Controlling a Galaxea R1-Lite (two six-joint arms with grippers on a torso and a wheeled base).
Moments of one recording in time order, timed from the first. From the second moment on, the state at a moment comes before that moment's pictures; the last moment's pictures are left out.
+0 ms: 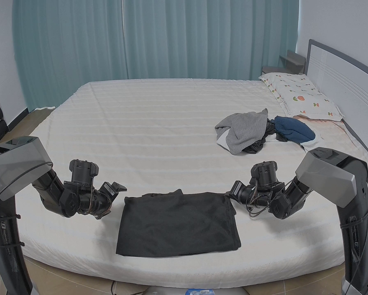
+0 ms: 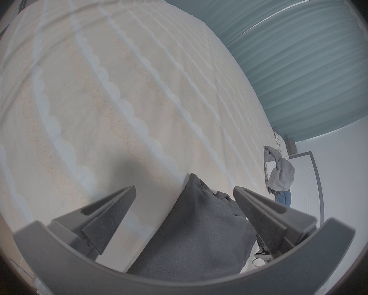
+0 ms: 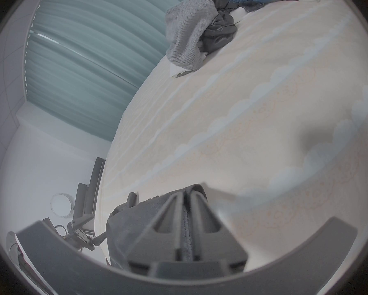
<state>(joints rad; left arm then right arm) -0.13 2.23 -0.85 -0.61 -0.15 -0.99 0.36 2.51 -1.16 -0.78 0.18 0.88</state>
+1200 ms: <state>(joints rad) -0.19 2.30 -0.97 -0.61 -0.07 -0.91 0.35 2.44 -1.08 -0.79 0.18 0.86</state>
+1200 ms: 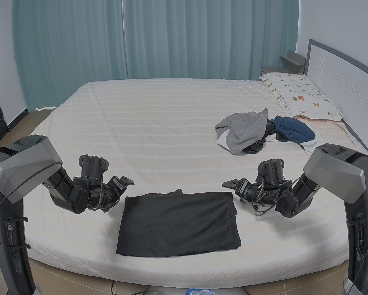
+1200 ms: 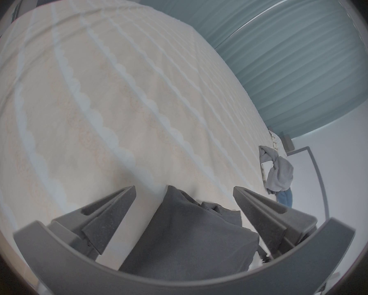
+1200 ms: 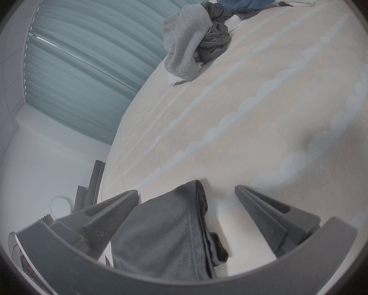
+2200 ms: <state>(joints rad) -0.24 2.39 -1.04 -0.61 0.10 -0.88 0.37 2.53 -1.22 -0.79 0.14 0.86</state>
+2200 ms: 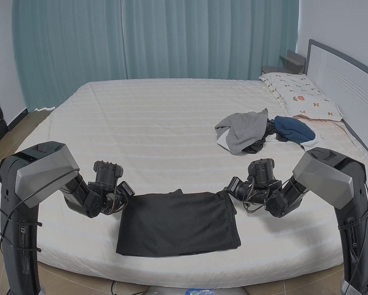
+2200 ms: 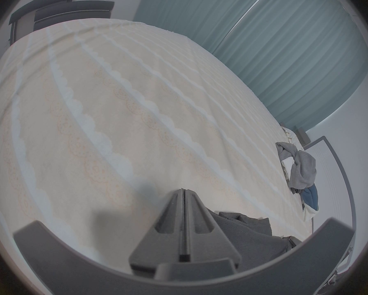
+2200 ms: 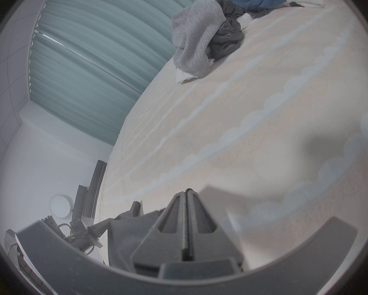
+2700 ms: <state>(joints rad) -0.23 2.39 -1.03 -0.61 0.10 -0.89 0.37 2.53 -1.23 -0.79 0.12 0.86</state>
